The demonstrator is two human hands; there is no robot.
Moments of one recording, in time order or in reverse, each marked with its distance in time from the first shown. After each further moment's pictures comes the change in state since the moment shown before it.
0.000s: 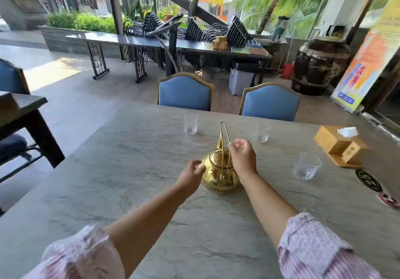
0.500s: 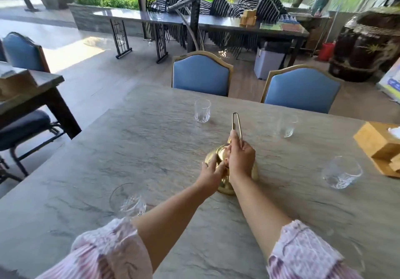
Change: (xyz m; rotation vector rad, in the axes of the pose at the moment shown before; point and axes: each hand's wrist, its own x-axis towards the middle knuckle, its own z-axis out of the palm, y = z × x) left_hand 0.047 -0.004 0.055 -0.021 -0.046 -0.137; right_hand 0.029 0.028 0.055 0.322 0.087 0.129
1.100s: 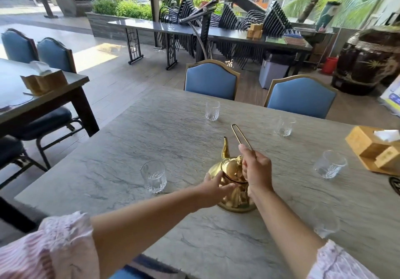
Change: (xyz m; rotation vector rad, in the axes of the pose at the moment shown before) left_hand -0.157 0.015 -0.025 0.332 -0.241 -0.095; right_hand -0.103 -0.037 -0.079 0.058 -0.236 -0.033
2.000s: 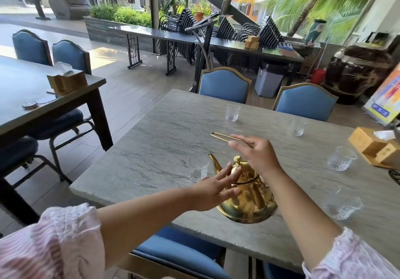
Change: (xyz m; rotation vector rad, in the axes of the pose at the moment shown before) left_hand -0.097 -0.124 -0.074 0.420 -0.048 0.495; right_hand -0.108 -0.055 0.102 -0.433 -0.269 -0.247
